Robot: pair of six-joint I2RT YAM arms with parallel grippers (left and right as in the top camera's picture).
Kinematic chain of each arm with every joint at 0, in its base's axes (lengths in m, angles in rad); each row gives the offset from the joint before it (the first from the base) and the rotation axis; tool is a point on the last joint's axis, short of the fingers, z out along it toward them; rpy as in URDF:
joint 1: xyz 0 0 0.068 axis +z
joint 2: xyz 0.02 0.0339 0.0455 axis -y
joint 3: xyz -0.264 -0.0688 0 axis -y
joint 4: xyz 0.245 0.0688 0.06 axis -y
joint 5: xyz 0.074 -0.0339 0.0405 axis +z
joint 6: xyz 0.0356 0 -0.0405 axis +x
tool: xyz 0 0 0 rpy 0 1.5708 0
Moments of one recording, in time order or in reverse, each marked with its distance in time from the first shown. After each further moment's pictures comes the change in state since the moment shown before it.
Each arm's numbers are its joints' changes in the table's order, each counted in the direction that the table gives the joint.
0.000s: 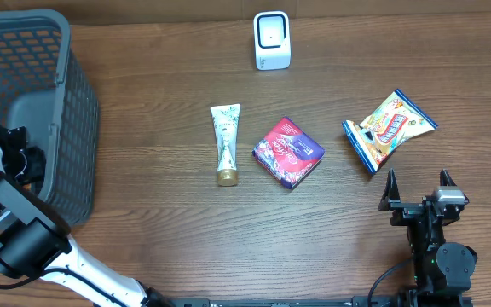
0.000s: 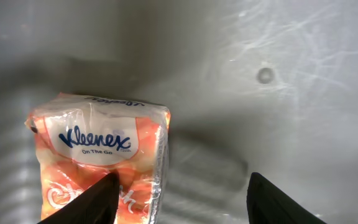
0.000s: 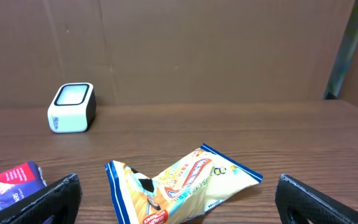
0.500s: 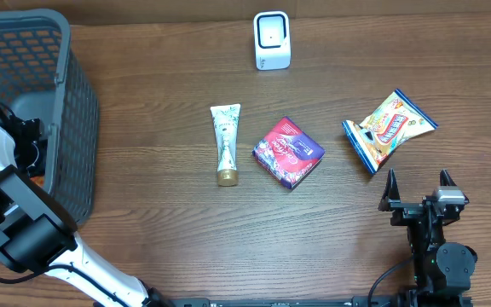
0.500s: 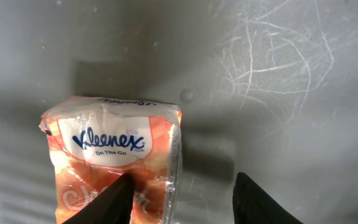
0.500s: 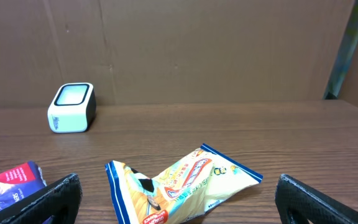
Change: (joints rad) left arm -0.069 0.003 -0.003 -0.004 0.004 -0.002; right arm 0.000 0.000 0.000 0.000 0.000 0.000
